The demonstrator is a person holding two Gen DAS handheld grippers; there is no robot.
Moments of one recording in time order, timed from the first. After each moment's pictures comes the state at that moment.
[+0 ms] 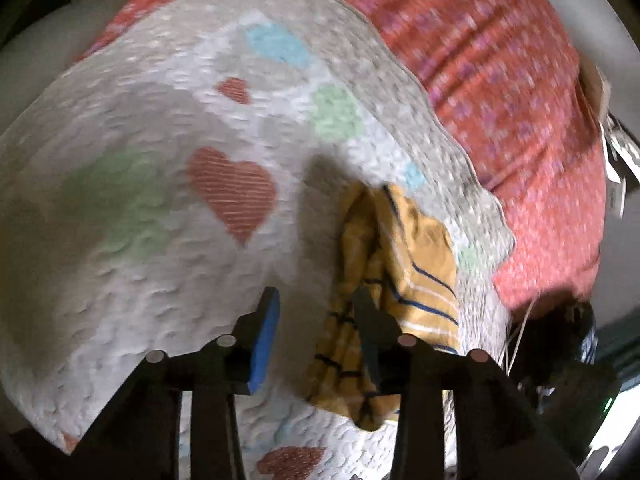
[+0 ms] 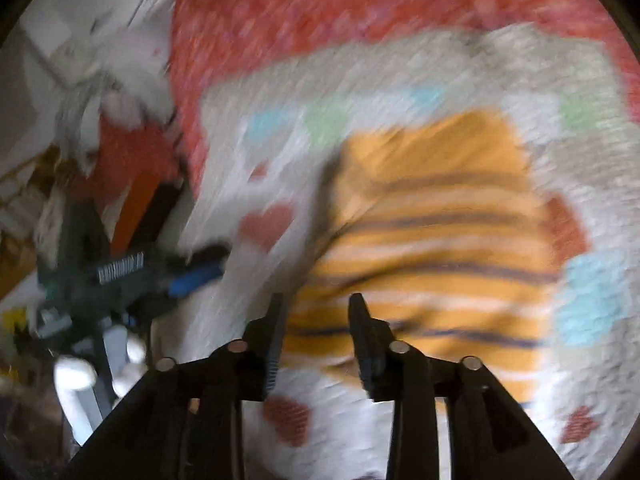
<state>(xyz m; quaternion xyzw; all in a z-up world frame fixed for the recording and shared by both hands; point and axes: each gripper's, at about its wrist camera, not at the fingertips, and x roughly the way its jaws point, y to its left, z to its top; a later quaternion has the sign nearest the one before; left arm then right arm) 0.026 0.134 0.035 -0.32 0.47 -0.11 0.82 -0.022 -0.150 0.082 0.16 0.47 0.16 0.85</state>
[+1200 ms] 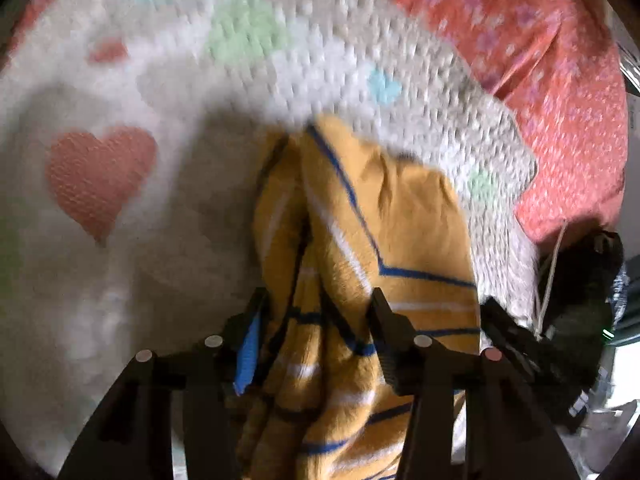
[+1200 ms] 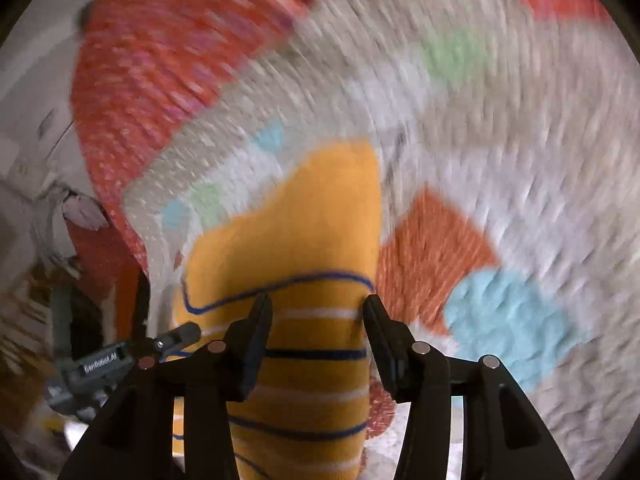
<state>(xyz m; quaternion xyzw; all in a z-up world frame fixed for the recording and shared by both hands) 0.063 0.043 0.022 -0.21 0.53 -0.13 0.81 0.009 -0.245 0.043 0.23 0.43 0.11 0.87</state>
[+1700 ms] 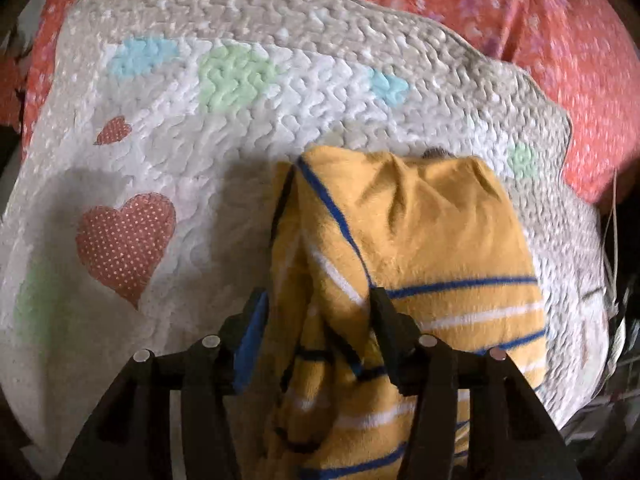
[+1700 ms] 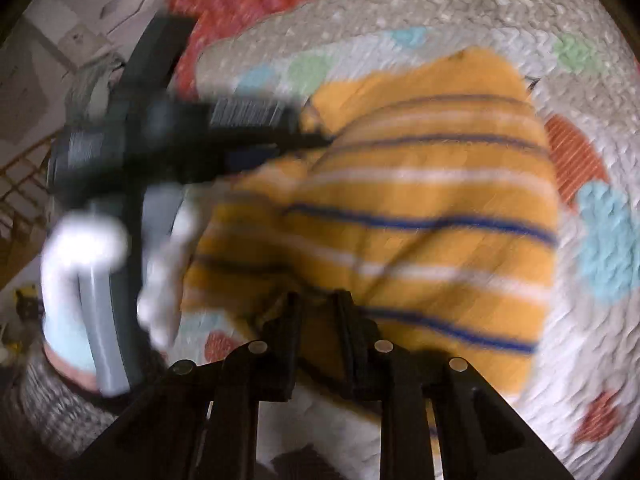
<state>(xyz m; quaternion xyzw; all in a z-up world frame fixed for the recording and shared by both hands) 0.088 0.018 0.021 -0.08 0.51 -0.09 0.85 -0.062 -0.128 0.002 0.12 0.50 0.25 0.82</state>
